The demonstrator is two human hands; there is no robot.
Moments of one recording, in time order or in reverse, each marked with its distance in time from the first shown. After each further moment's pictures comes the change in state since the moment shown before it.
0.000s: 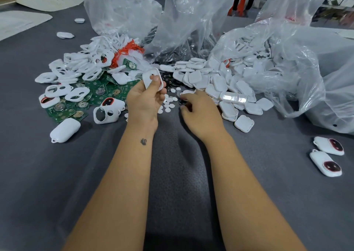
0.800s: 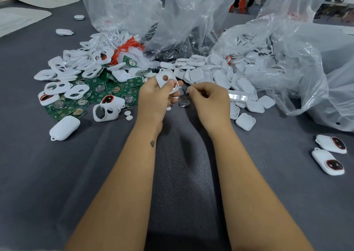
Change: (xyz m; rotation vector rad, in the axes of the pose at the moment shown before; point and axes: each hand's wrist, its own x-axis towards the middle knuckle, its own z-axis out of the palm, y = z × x) left_hand -0.008 -0.007 0.006 0.345 -0.158 0.083; right_hand 0.002 -0.007 -0.012 0.570 0.246 0.230
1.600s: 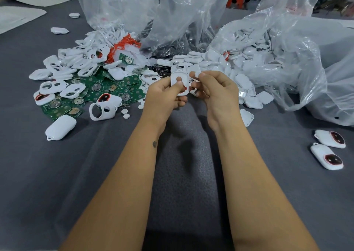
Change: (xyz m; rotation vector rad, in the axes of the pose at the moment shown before) left_hand -0.005 -0.006 0.008 0.082 -0.191 -0.017; right_hand 0.003 -0.012 -0.013 0.702 -0.006 0.214
